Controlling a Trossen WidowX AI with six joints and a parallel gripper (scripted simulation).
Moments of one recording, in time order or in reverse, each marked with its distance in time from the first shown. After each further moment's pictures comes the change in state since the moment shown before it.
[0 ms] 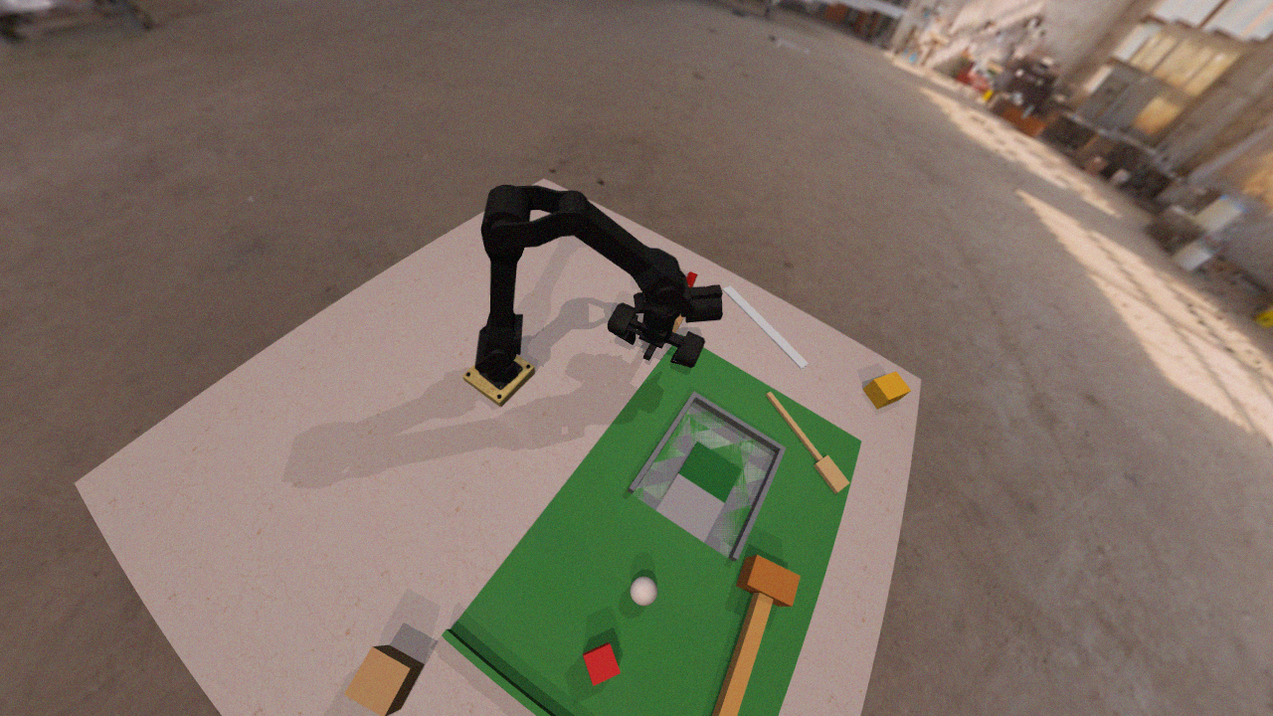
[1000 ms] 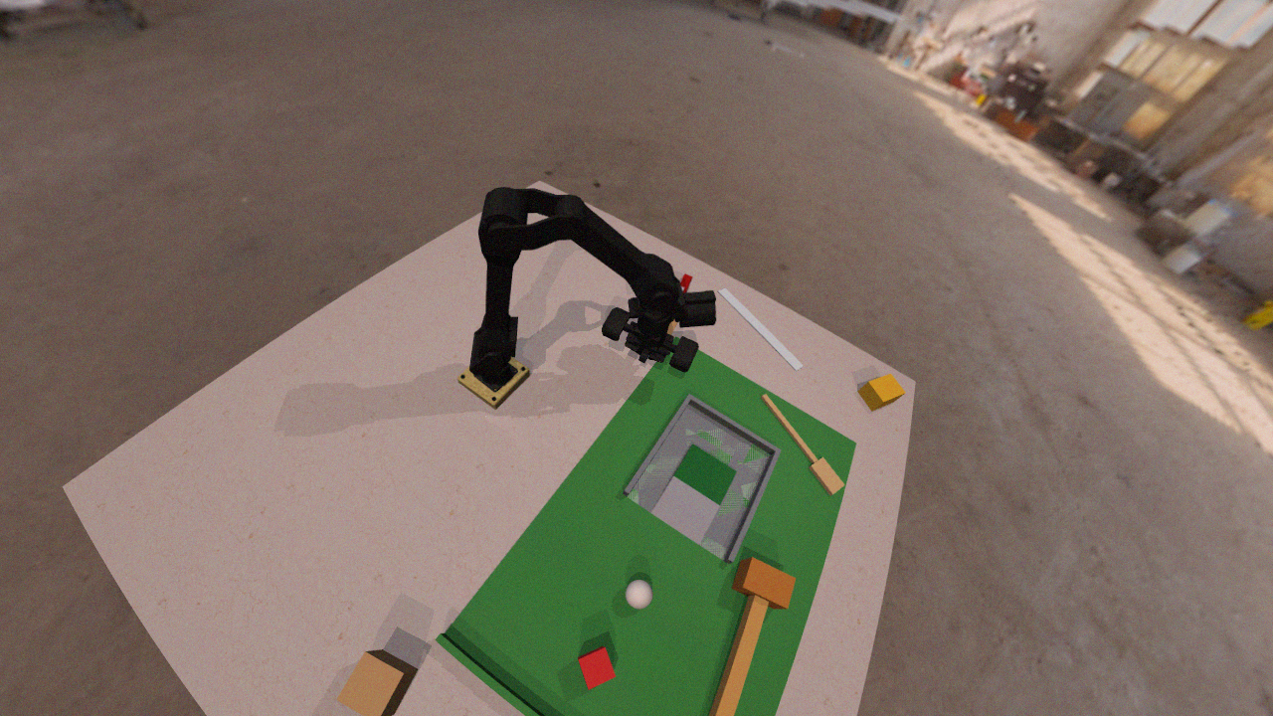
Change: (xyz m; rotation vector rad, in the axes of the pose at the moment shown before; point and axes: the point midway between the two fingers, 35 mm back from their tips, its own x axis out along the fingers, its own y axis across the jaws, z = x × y) arm 0.006 0.001 -0.002 0.002 0.003 0.005
